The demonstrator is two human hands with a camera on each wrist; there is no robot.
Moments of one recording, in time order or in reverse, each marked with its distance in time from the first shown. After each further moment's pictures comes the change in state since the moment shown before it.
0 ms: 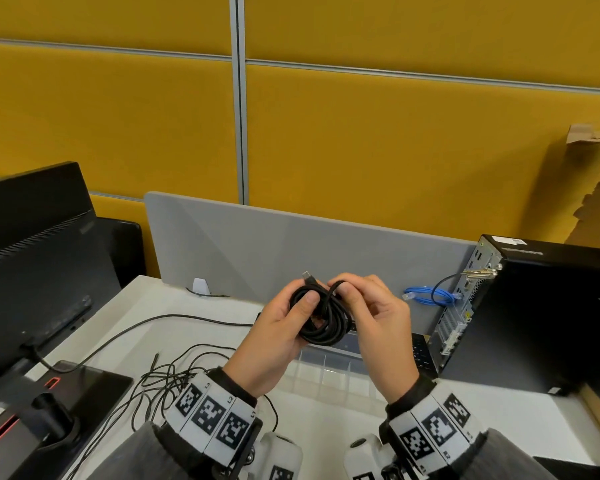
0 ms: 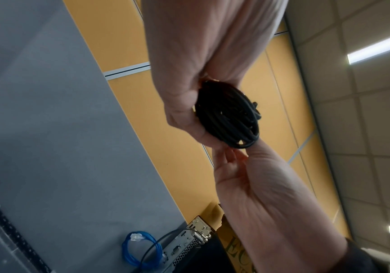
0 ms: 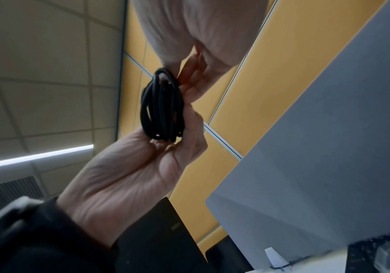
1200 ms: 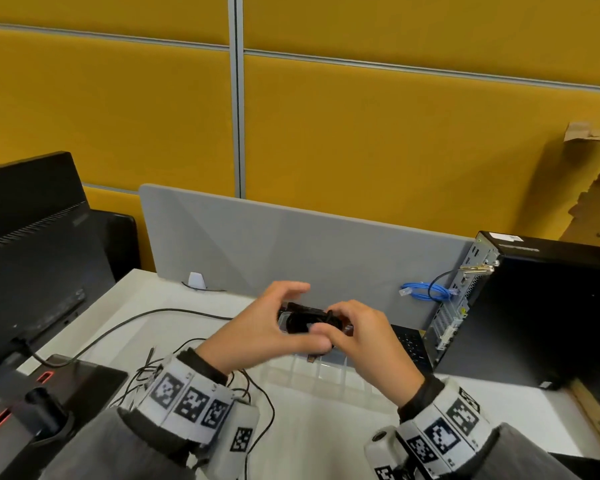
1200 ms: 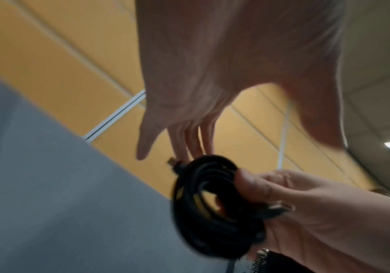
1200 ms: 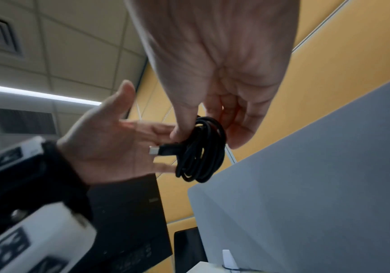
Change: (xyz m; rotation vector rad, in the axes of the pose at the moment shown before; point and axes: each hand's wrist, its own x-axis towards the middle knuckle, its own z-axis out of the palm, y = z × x) left_hand -0.002 0.025 -0.027 0.930 -0.123 -0.112; right_hand -0.002 0.018 -0.010 -0.606 -0.406 0.220
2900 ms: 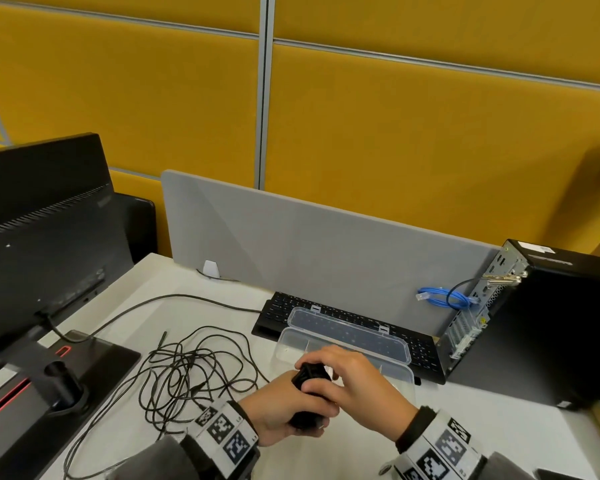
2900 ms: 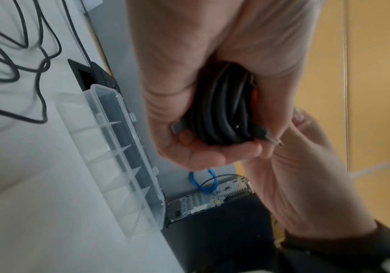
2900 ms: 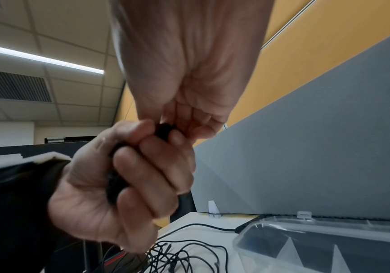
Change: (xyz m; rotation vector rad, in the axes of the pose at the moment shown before) left_hand -0.015 -0.067 0.075 -0.802 -0.282 -0.442; right_hand -0.015 0.030 0.039 0.008 -0.385 -0.255
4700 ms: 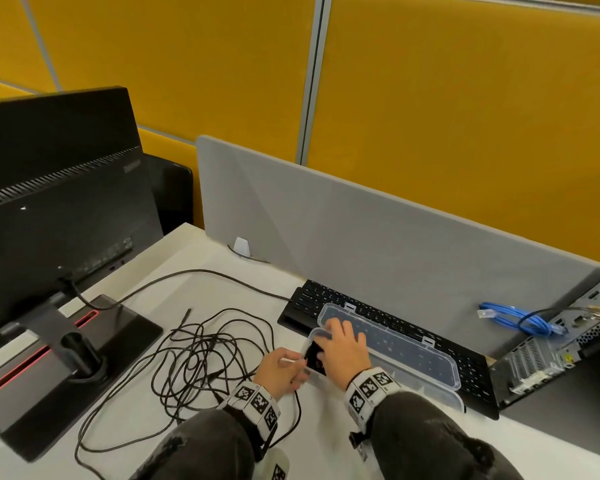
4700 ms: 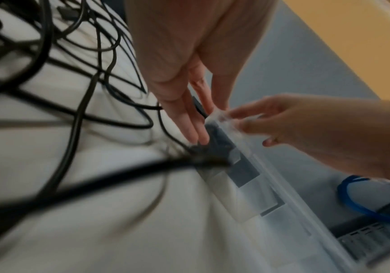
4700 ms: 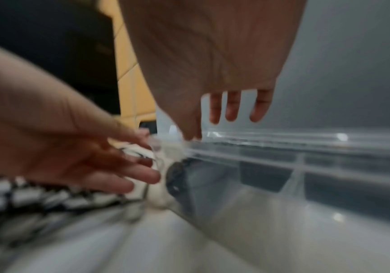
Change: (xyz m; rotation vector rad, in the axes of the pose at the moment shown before) left_hand 0.095 -0.063 -0.100 -0.033 0.721 0.060; right_hand 0.114 0.116 0.083 -0.674 -0.087 0.195
